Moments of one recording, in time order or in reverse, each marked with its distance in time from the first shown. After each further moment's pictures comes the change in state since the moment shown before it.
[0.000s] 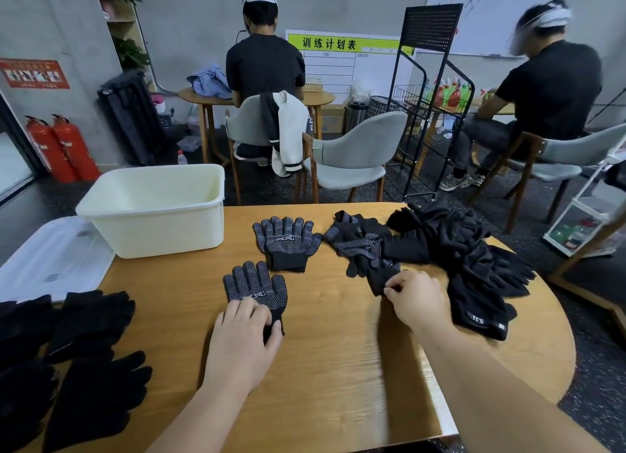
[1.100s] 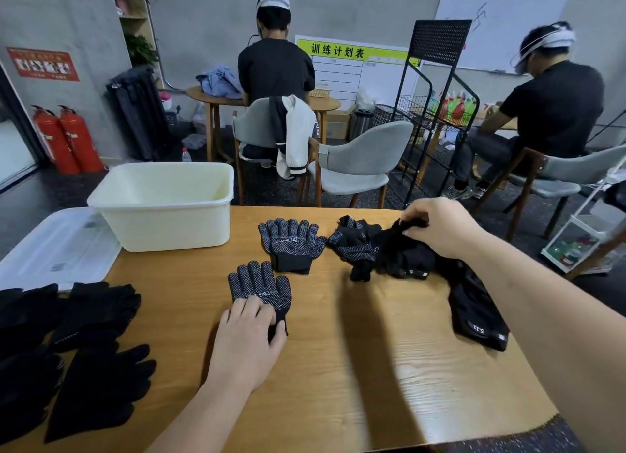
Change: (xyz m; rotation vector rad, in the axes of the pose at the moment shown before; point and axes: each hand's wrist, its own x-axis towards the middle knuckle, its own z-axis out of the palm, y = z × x) left_hand 0.000 -0.001 0.001 0.018 0.004 0.002; right_hand 0.054 -0.062 -0.147 -0.011 -0.071 -0.467
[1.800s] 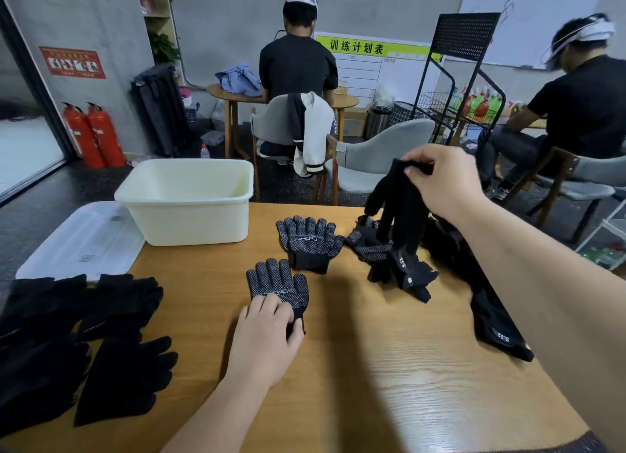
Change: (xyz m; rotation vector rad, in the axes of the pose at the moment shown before) left_hand 0.000 0.001 -0.002 -0.016 -0.005 -0.012; right_hand 0.033 -0.072 -0.020 0.248 0.385 -0.074
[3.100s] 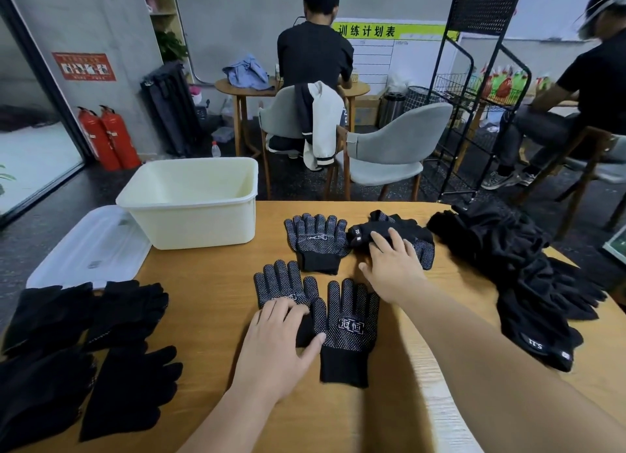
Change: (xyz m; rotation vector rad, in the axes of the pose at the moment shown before) left_hand 0.003 0.002 -0.004 -0.035 -0.125 0.027; right_hand -0.082 0.074 0.168 -0.637 -0.612 -0.035
